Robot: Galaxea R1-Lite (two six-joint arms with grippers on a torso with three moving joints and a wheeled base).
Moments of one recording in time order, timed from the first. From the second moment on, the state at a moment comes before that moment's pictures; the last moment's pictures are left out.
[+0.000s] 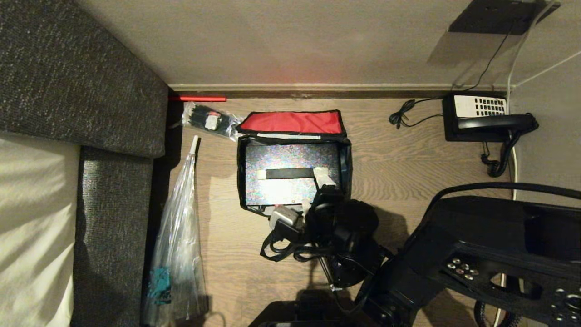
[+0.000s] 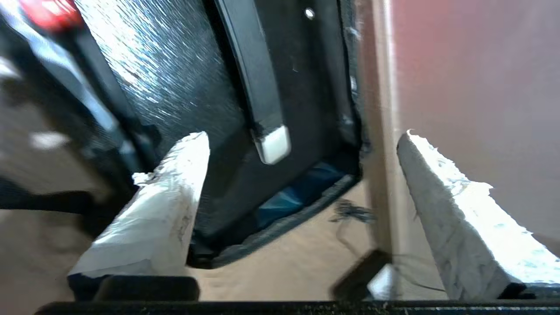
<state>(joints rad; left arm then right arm) 0.00 0.00 0.00 0.00 0.00 0.00 0.86 2.33 -0.97 -1.50 -0.62 -1.42</state>
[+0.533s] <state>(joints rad) 0.00 0.00 0.00 0.00 0.00 0.00 0.85 2.40 -1.00 -1.52 -0.63 -1.41</state>
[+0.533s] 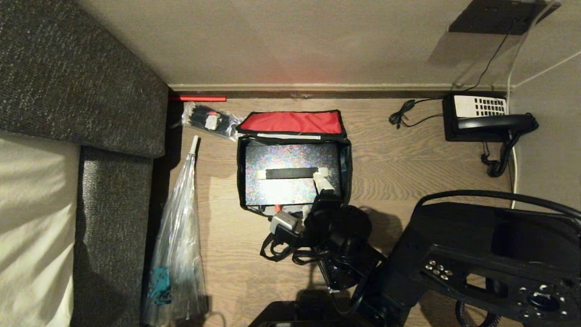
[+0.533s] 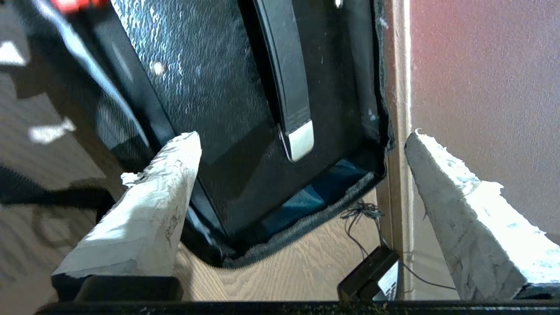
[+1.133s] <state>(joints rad) 0.00 0.00 0.00 0.00 0.00 0.00 0.85 2.52 -1.23 -1.52 -0.64 -1.42</state>
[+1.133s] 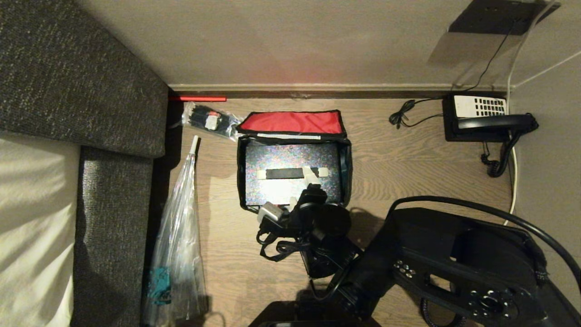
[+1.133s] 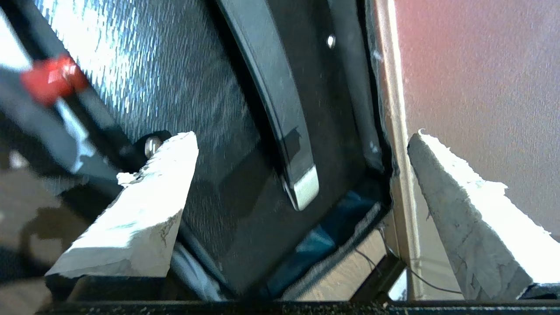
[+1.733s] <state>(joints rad) 0.00 0.00 0.00 0.00 0.00 0.00 0.80 2.55 -1.26 -1.52 -0.45 -1.56</state>
